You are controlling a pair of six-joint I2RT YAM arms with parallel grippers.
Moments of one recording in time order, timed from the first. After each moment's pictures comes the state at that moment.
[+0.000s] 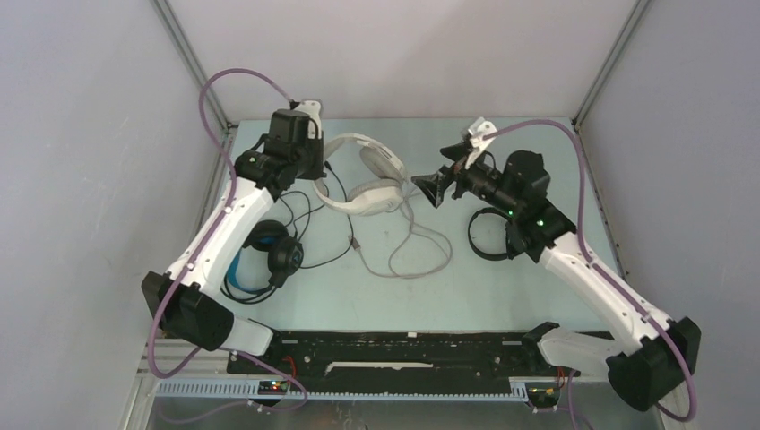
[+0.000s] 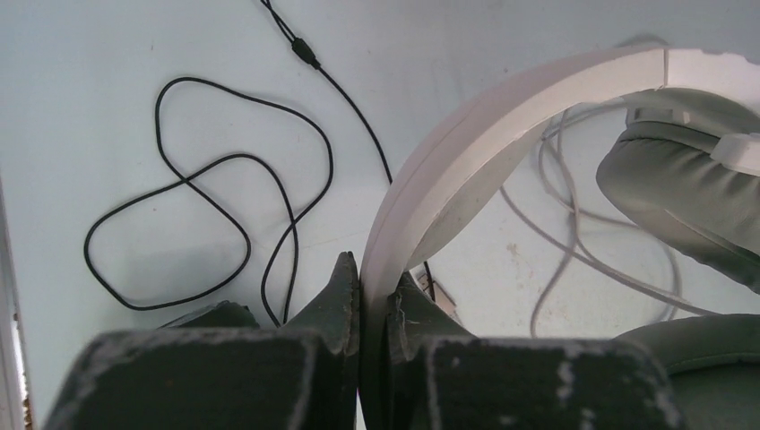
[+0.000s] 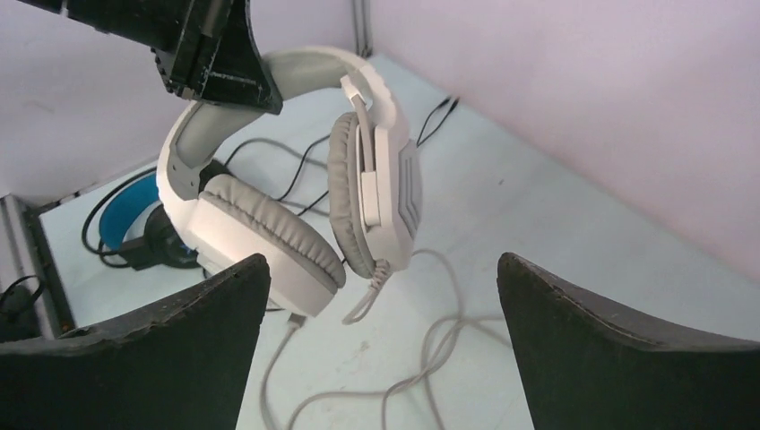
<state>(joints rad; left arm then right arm) -0.39 1.42 1.48 -0.73 -0.15 -0.16 0.53 1.17 1.04 0.06 -0.36 0.04</state>
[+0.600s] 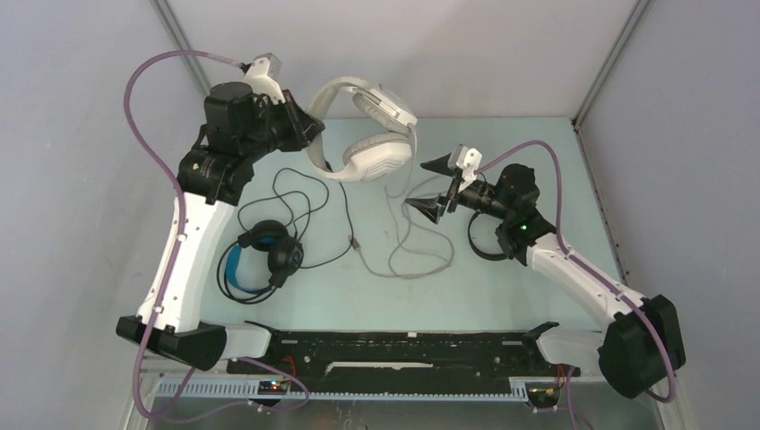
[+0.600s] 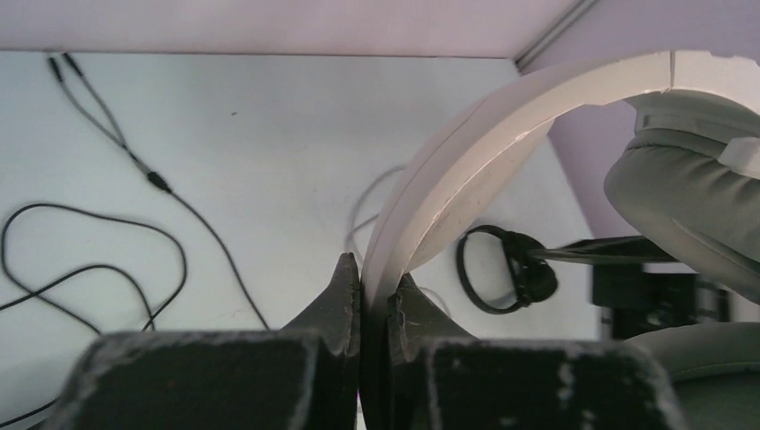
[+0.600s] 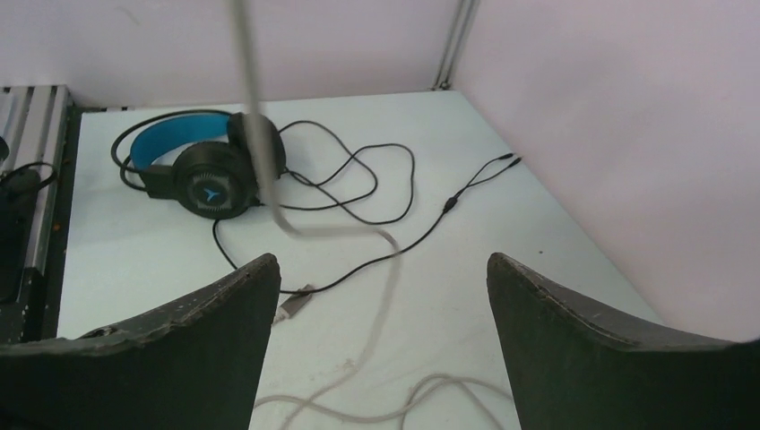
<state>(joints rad) -0.29 1.32 1.71 -0.71 0.18 -0.37 0.48 1.17 0.85 0.41 -0.70 -0.13</state>
